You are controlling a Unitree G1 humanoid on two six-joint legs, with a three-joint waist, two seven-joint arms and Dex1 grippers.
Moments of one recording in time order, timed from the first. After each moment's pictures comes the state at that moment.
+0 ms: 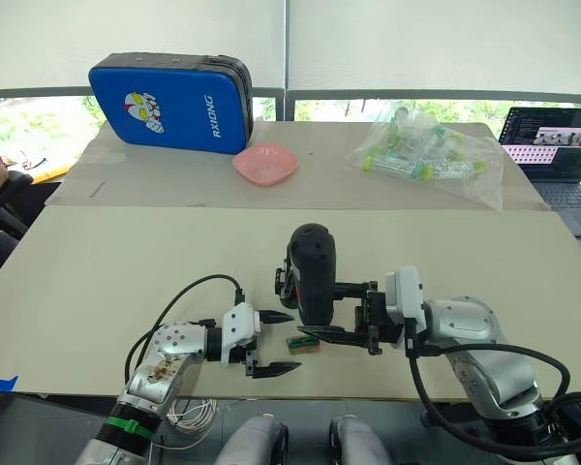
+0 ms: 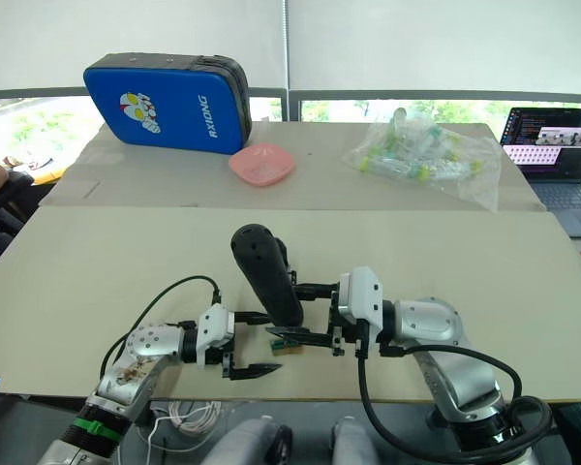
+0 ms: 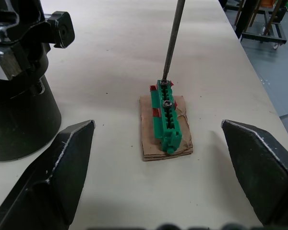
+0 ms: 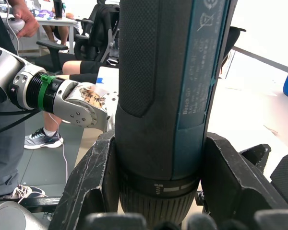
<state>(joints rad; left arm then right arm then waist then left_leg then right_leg) -0.16 0.45 -0.24 0.05 -0.20 -0.04 -1.17 -0.20 -0.52 0.14 -0.48 0.46 0.21 1.04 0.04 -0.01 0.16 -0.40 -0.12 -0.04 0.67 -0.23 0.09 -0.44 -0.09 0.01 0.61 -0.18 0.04</state>
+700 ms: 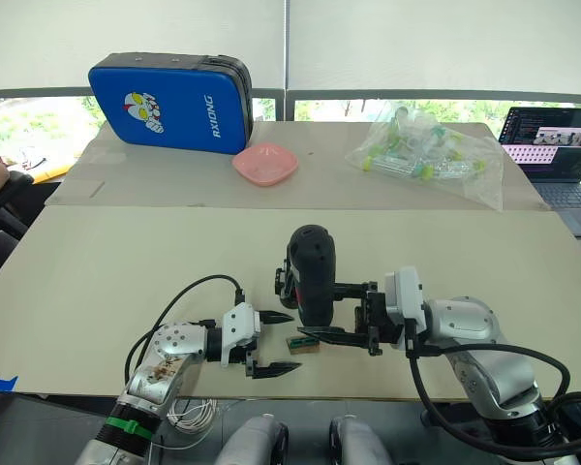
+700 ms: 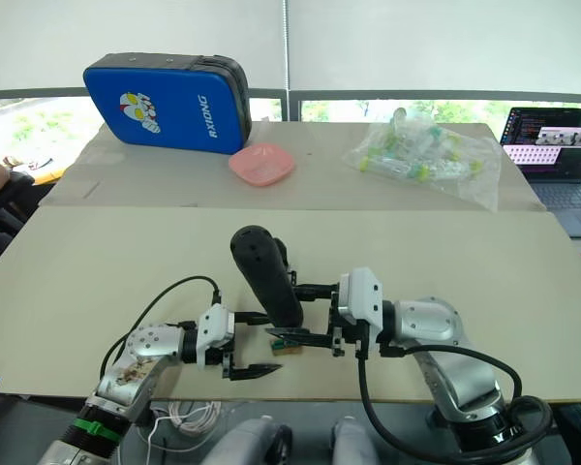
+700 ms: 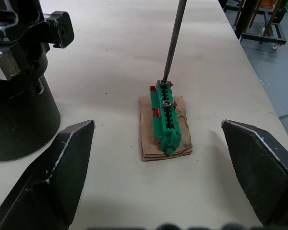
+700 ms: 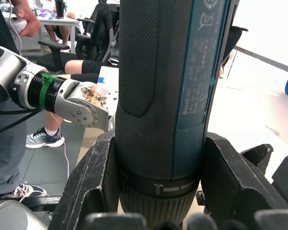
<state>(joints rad) -0.16 0.45 -0.24 0.05 -0.20 -0.04 -1.17 -0.20 -0.52 0.15 -0.48 0.46 0.21 1.05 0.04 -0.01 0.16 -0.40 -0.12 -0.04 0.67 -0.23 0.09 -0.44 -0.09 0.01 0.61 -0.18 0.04</state>
